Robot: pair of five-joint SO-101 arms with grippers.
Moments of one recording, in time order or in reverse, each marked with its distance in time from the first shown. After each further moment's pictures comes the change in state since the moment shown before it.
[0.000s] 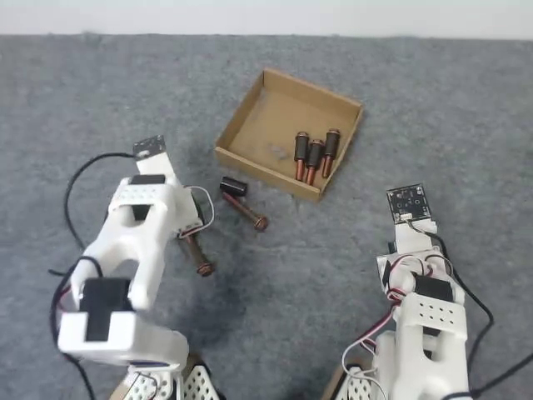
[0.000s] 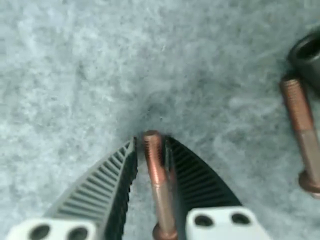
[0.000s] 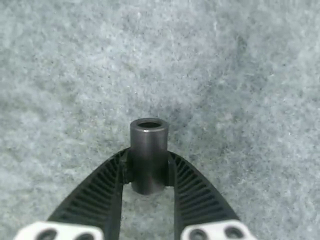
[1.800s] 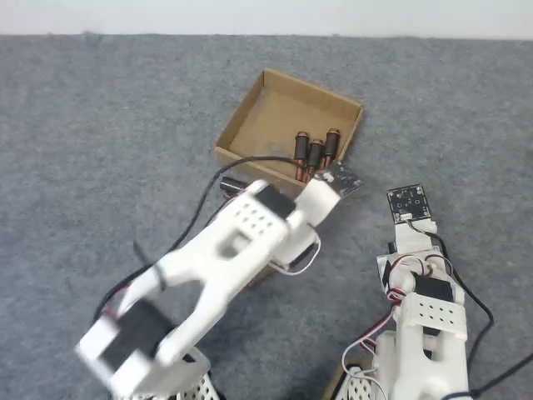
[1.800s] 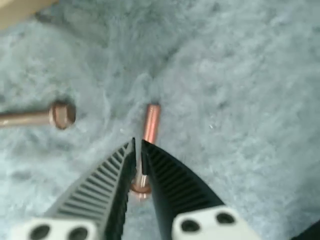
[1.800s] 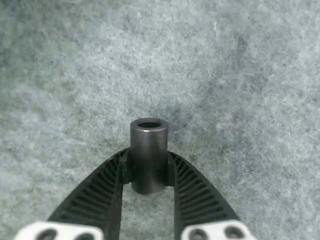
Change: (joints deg) left arm 41.6 -7.4 -10.3 14.4 -28.4; right arm 0.0 0.0 0.0 0.0 0.0
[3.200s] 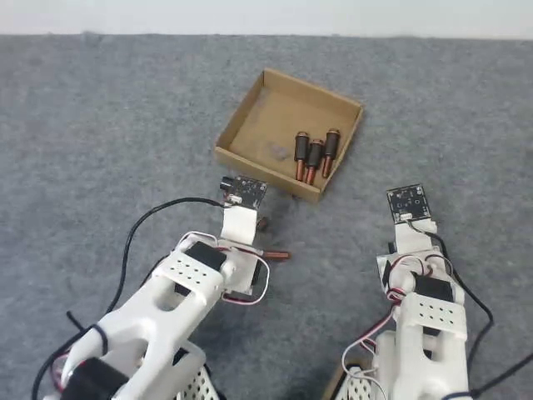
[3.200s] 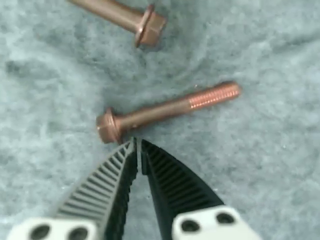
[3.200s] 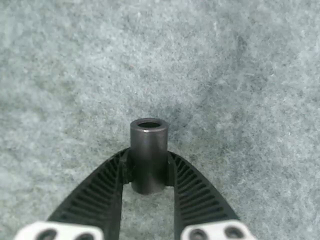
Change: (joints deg) left arm -12.0 -23.5 40.2 -25.7 20.0; right arm 0.0 0.0 0.0 0.0 0.0
